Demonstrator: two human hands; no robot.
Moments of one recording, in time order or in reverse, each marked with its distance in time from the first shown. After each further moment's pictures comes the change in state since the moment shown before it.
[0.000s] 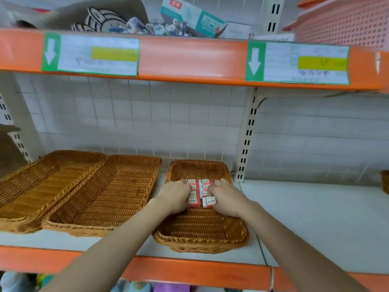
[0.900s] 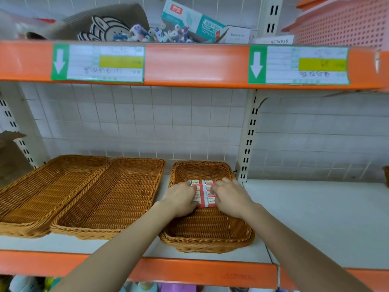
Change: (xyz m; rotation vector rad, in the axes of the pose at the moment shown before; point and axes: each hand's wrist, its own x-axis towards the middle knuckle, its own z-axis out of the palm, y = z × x) left_hand -0.004 0.002 0.000 -0.071 -0.020 -0.014; right_hand -0.001 -0.005 0.001 -0.013 0.076 0.056
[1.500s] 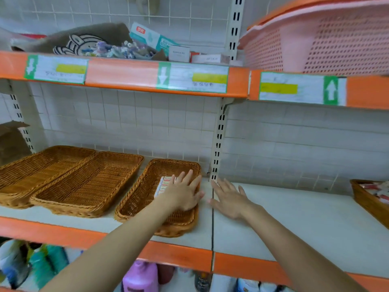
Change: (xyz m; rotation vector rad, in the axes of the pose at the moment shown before) left_hand 0.007 0.121 -0.021 -0.027 -0.141 -0.167; right_hand -0.075 0.097 -0.013 0.108 -0.262 0.066
